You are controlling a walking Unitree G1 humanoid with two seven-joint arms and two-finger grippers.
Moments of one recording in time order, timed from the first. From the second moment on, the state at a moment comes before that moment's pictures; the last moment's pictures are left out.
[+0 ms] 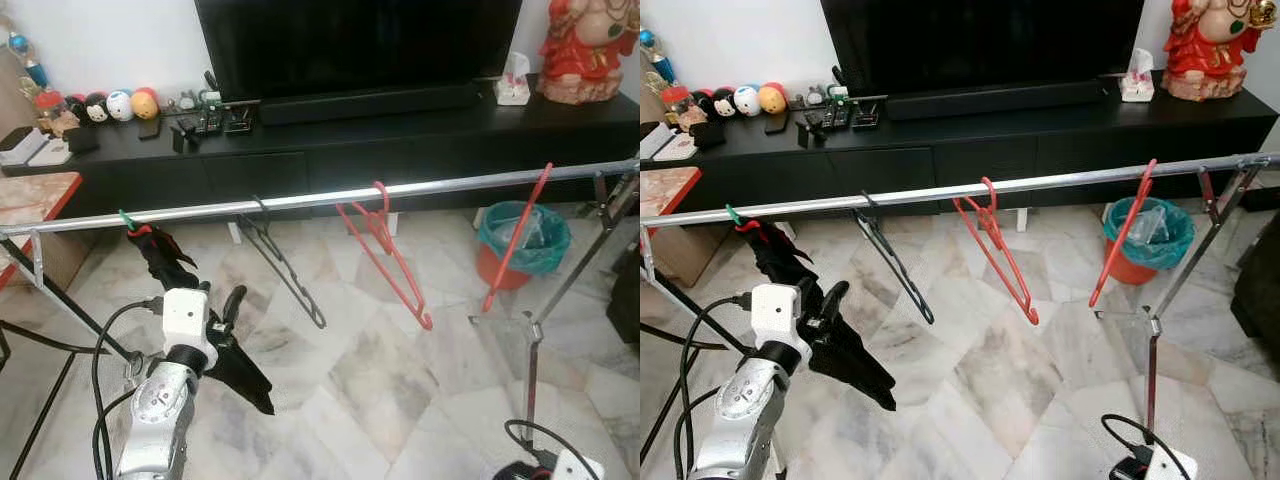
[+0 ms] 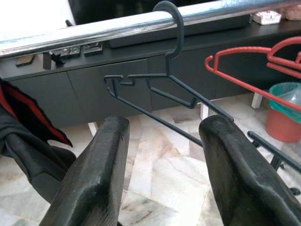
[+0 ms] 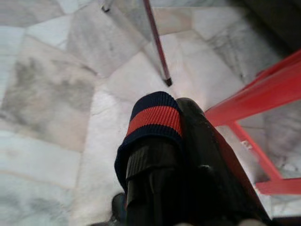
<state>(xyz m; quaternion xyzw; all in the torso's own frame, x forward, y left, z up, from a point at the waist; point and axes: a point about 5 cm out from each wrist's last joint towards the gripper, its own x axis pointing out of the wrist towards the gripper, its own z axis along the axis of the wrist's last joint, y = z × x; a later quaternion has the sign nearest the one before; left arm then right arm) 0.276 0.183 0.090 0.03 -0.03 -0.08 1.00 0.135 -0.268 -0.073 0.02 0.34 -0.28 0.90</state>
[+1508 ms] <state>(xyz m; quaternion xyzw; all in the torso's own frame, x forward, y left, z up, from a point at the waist) 0.275 0.173 0.083 0.00 -0.04 -0.06 1.00 0.184 -0.213 0.065 -0.10 -0.05 -0.14 0.98</state>
